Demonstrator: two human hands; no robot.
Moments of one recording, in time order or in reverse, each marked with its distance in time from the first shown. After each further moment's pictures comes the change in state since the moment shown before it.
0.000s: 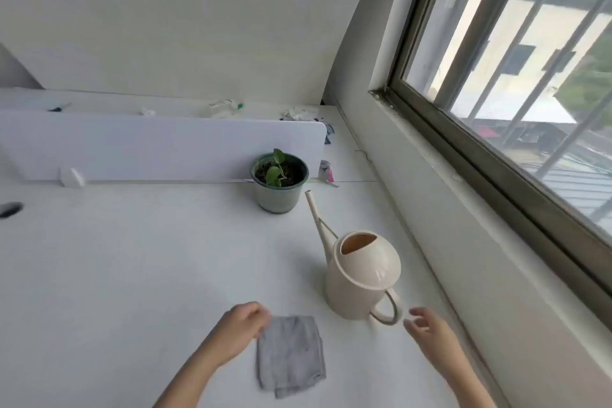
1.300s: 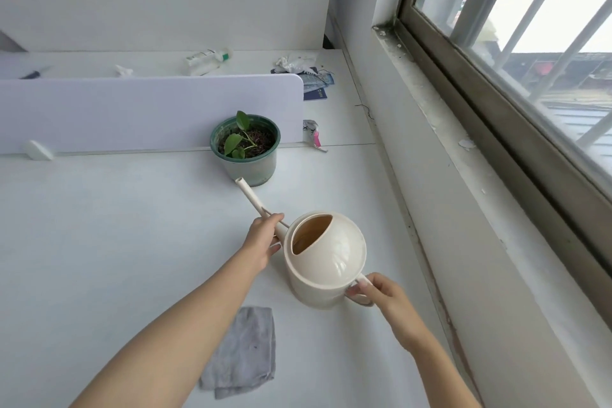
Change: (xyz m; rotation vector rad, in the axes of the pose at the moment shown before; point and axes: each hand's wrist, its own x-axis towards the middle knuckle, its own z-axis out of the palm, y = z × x) left_hand 0.166 0.095 0.078 -0.728 0.240 -0.295; right_hand 0.099 0.012 -0.004 0.444 -0.469 -0.170
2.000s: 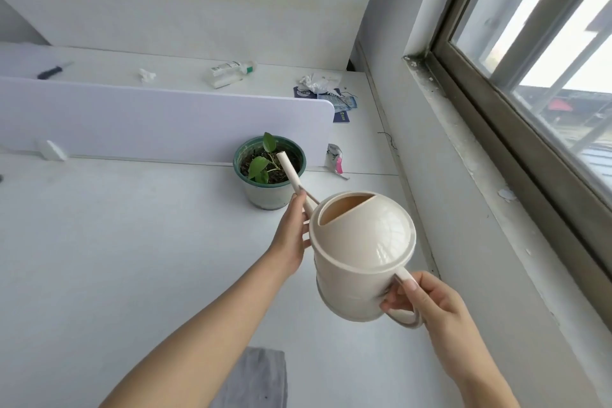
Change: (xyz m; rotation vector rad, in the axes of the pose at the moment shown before) left_hand 0.008 0.059 0.014 -0.139 -0.289 0.138; right_hand -0.010 -0.108 0.000 0.136 0.082 -0.279
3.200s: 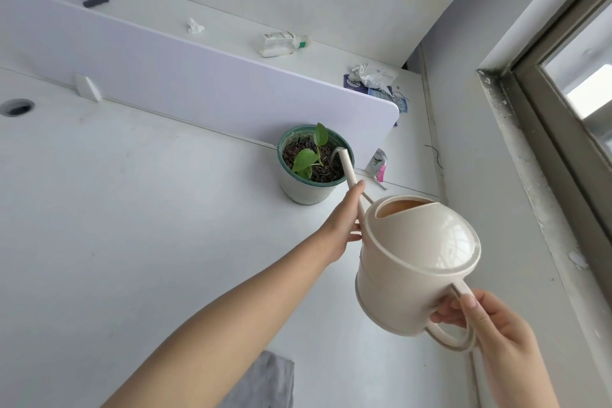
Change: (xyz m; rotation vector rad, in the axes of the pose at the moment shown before) left_hand 0.025 0.031 0.006 0.011 -0.068 -0.048; right_hand 0.041 -0.032 0.011 -0.171 0.052 0.000
